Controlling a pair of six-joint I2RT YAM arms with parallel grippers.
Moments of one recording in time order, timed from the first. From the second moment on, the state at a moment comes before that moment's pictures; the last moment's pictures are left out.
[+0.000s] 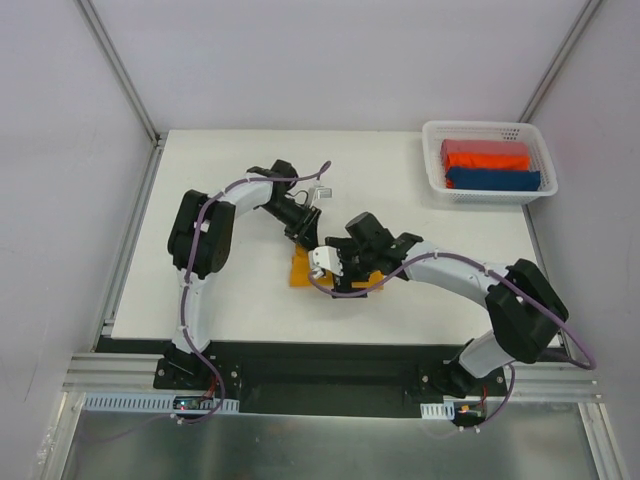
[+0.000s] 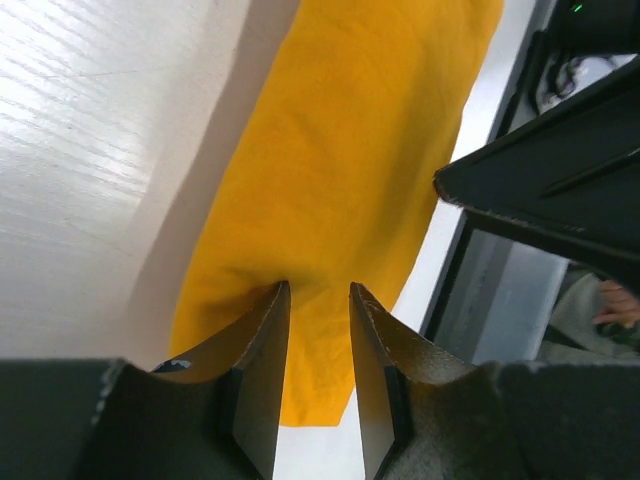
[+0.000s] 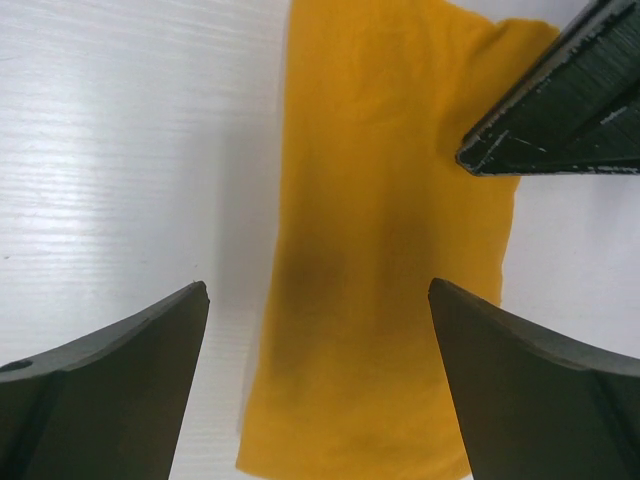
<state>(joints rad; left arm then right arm) -0.40 2.15 1.58 -0.90 0.97 0.32 0.80 1.53 0.96 -0.41 -0.39 -0.90</state>
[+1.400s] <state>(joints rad) -0.16 2.36 1.77 -0.92 1.17 0.17 0.89 1.84 1.11 -0.24 -0.14 -1.05</state>
